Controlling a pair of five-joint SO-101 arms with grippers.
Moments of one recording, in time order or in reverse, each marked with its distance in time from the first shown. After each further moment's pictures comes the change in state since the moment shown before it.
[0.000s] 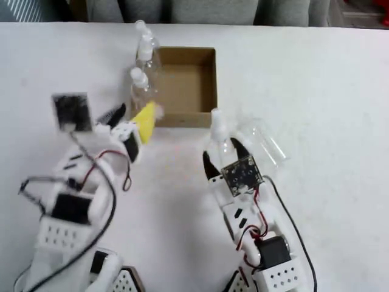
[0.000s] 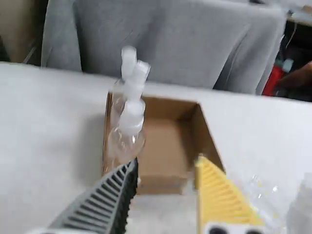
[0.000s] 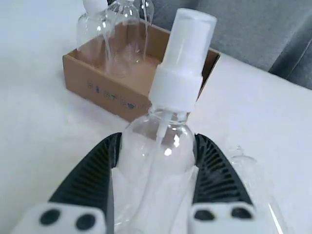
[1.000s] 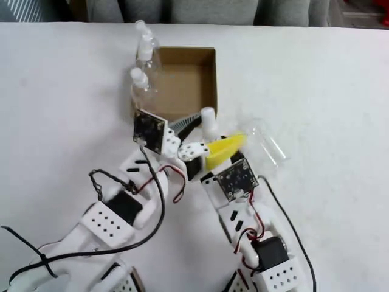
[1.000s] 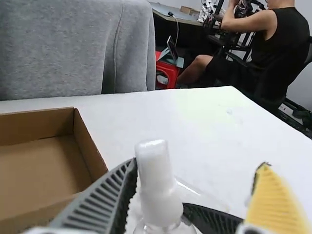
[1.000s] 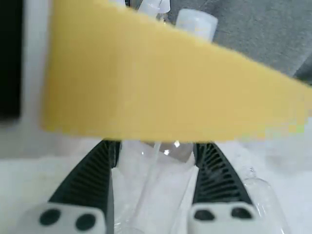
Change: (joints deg) left arm 23.9 12.2 11.3 -36.1 0.1; right arm -3.8 0.0 0.0 -3.7 0.0
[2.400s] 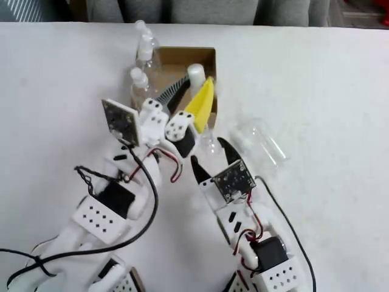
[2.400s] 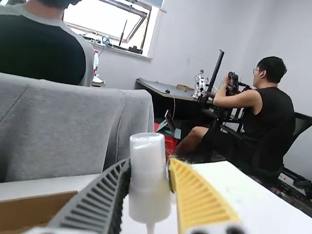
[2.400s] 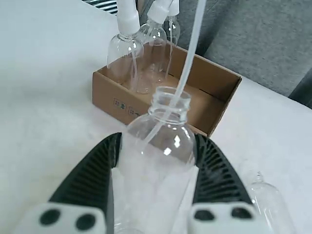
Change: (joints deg) left arm -3.6 0.0 -8.7 -8.3 -0.1; right arm -1.7 0.0 0.0 0.0 0.0
